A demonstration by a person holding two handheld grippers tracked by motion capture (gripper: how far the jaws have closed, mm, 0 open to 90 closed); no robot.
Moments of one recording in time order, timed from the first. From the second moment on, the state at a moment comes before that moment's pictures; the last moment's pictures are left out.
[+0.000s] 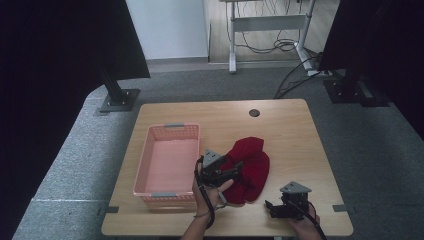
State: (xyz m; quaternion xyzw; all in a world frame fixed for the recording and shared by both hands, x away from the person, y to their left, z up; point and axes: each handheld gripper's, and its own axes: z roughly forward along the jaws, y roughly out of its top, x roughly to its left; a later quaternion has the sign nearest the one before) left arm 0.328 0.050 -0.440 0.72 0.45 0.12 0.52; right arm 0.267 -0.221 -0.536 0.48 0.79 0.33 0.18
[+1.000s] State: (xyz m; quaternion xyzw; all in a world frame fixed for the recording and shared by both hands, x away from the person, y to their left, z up) left arm 0.310 0.087 -0.427 0.74 0.44 0.14 0.49; right arm 0.266 -0.221 -0.536 0.48 0.79 0.33 0.18
